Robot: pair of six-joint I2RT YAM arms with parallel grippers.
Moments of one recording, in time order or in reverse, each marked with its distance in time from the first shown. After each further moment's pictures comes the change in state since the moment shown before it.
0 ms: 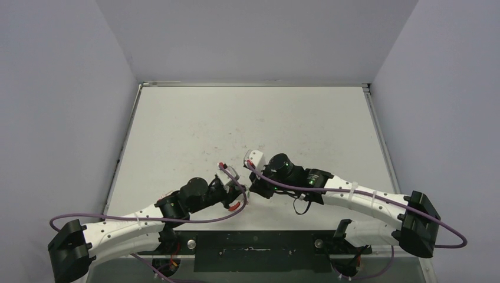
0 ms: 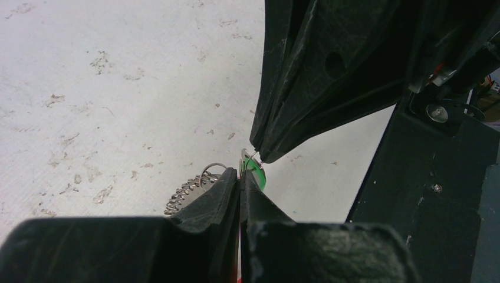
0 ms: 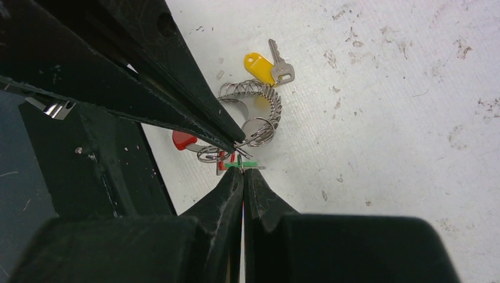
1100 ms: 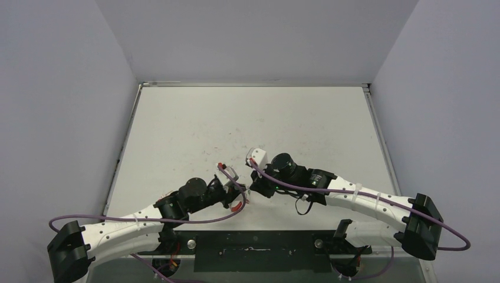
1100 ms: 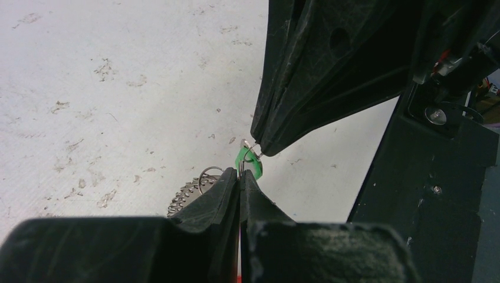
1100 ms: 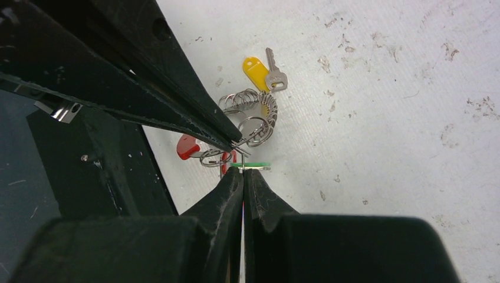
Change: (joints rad) left arm 0.000 -0.017 -0.001 0.003 0.000 0.011; right arm 0.000 -0.022 0.000 0.000 0.020 0.023
